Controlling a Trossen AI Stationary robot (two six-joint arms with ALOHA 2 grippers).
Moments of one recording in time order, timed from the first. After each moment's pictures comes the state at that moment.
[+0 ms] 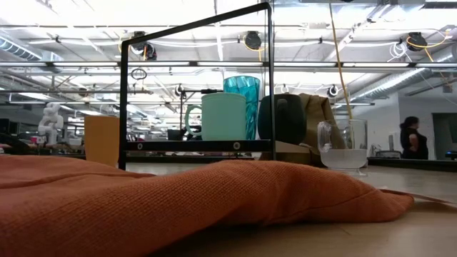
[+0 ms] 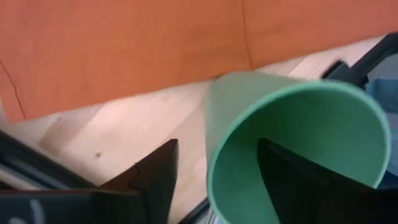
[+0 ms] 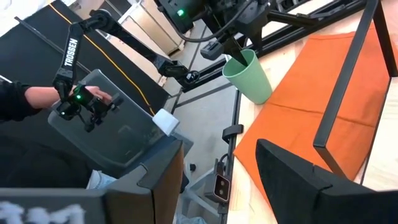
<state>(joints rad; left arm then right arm) -0.92 1.66 1.31 -1.07 0.02 -1.70 0.37 1.17 0.89 0.01 -0.16 0.70</state>
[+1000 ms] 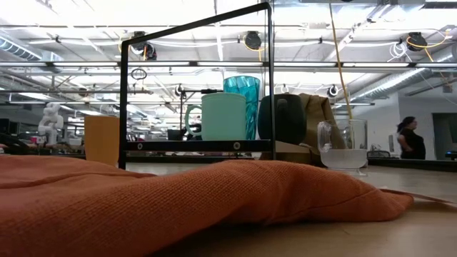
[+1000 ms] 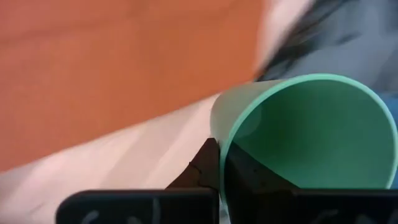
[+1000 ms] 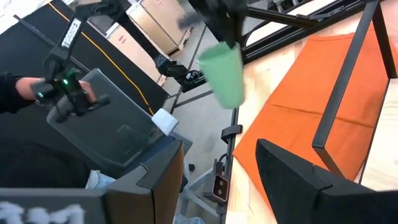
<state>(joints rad) -0.85 1.49 1.31 -0.92 -0.11 -1.57 0.37 1.16 0.89 0.00 -0.16 0.69</state>
